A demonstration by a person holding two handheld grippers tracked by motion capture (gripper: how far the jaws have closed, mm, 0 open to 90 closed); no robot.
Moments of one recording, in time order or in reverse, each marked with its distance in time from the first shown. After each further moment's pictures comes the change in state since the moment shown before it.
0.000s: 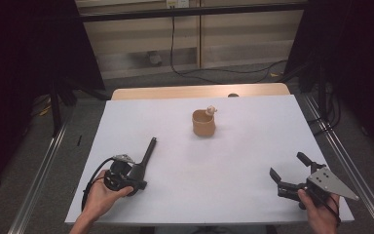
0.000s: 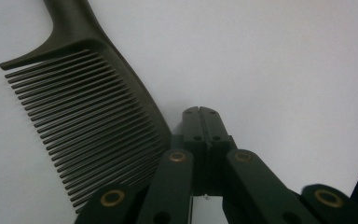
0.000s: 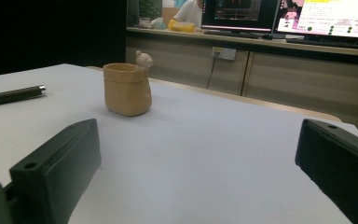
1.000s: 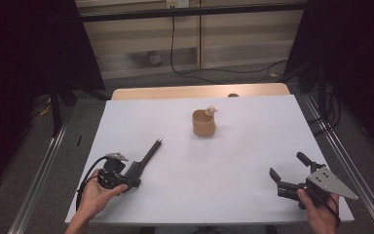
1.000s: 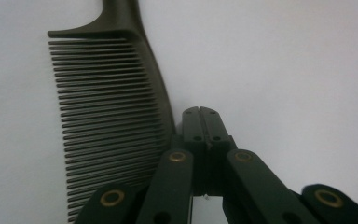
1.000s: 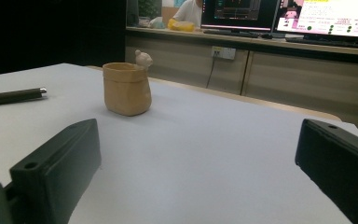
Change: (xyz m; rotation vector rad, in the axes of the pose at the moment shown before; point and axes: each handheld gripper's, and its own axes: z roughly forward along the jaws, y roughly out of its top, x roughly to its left) left arm 0.011 -0.005 -0.012 -0.028 0.020 -0.049; right arm 0.000 0.000 0.001 0.001 -0.003 0.002
